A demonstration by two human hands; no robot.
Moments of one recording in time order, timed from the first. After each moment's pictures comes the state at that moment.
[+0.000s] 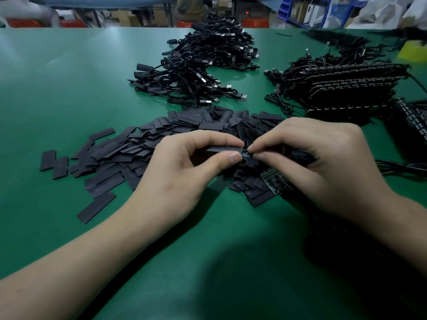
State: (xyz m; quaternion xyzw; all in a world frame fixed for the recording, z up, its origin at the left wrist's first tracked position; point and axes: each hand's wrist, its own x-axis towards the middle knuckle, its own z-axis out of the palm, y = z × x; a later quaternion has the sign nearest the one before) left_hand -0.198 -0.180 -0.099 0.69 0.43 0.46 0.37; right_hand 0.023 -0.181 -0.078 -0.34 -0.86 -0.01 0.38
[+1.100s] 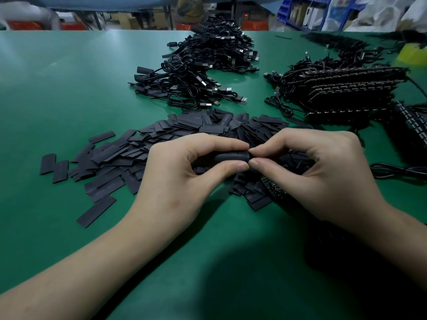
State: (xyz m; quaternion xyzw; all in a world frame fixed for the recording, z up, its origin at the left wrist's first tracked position) left_hand -0.196 -0.190 -0.092 0.73 0.42 0.49 0.23; right_hand 0.011 -0.190 -0.081 -0.41 -0.81 0.04 0.43
